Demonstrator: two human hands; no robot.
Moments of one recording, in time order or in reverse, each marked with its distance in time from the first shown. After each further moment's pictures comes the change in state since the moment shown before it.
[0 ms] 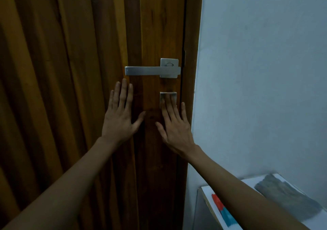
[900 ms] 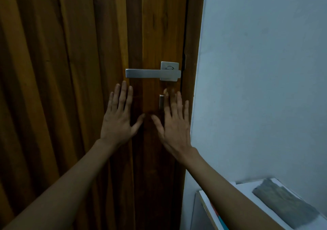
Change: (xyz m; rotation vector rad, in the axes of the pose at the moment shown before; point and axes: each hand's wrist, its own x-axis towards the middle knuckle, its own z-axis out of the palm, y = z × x) left_hand 0.000 -0.001 0.001 0.011 0.023 -0.007; right_hand 0.018 -0.015 -0.020 0.064 0.065 0.188
